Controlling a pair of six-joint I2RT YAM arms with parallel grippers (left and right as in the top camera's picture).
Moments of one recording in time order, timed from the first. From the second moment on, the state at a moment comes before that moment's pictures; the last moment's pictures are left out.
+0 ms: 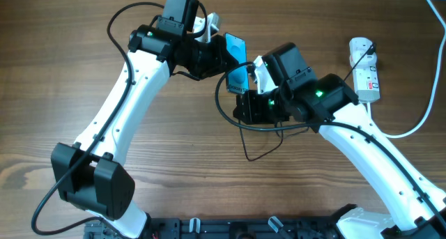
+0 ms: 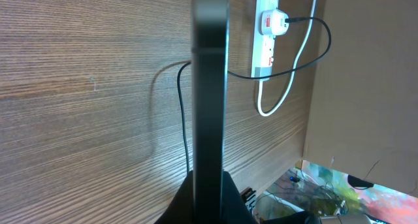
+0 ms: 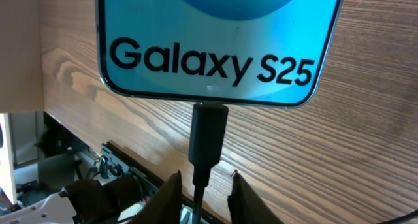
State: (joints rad) left arm -0.36 1.78 1.65 -0.91 0.65 -0.57; right arm 0.56 1.46 1.33 -0.96 -0.44 0.50
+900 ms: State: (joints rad) left arm -0.36 1.78 1.65 -0.92 0.65 -0.56; right arm 0.56 1.46 1.33 -0.91 -0.44 0.50
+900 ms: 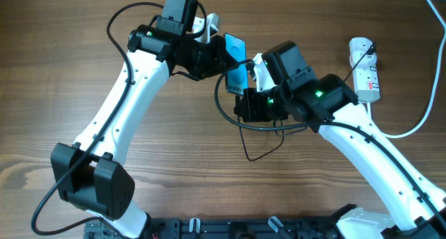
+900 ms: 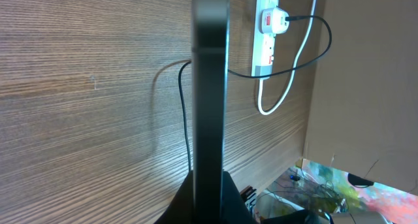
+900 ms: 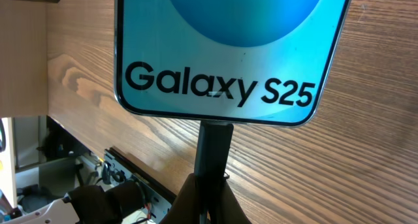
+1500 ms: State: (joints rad) left arm -0.36 1.78 1.65 -0.95 0.66 -0.56; right arm 0.56 1.46 1.32 -0.89 -0.42 0.50
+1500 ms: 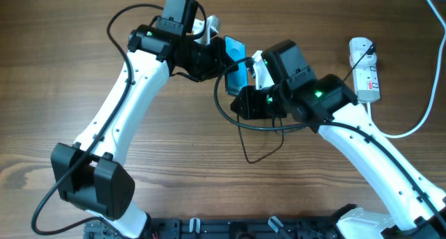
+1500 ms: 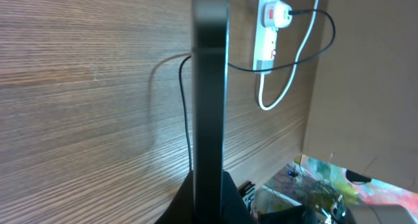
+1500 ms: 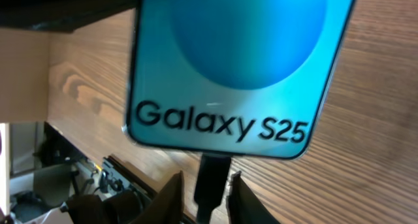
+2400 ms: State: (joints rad) left arm -0.32 1.78 1.65 -0.86 1.19 -0.22; right arm 0.01 1.29 1.45 -1.32 -0.34 0.31
